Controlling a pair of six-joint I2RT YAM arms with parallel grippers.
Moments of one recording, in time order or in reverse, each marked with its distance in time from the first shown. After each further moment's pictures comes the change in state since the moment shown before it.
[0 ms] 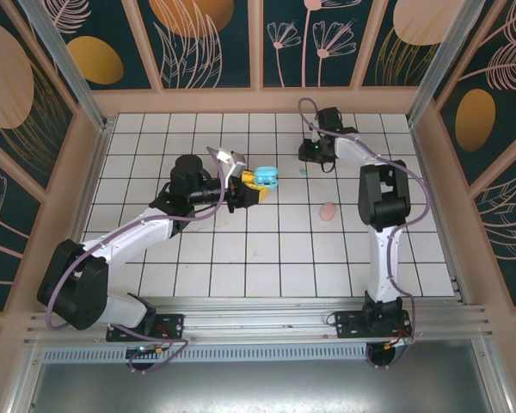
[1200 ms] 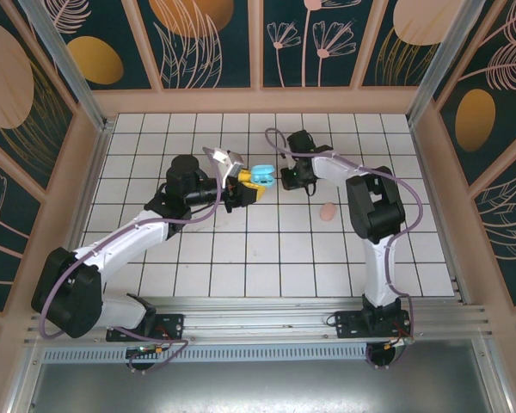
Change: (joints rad) left arm 0.000 -0.055 0.000 -0.064 -0.058 0.041; right arm 0.198 -0.148 -0.275 0.000 0.113 -0.131
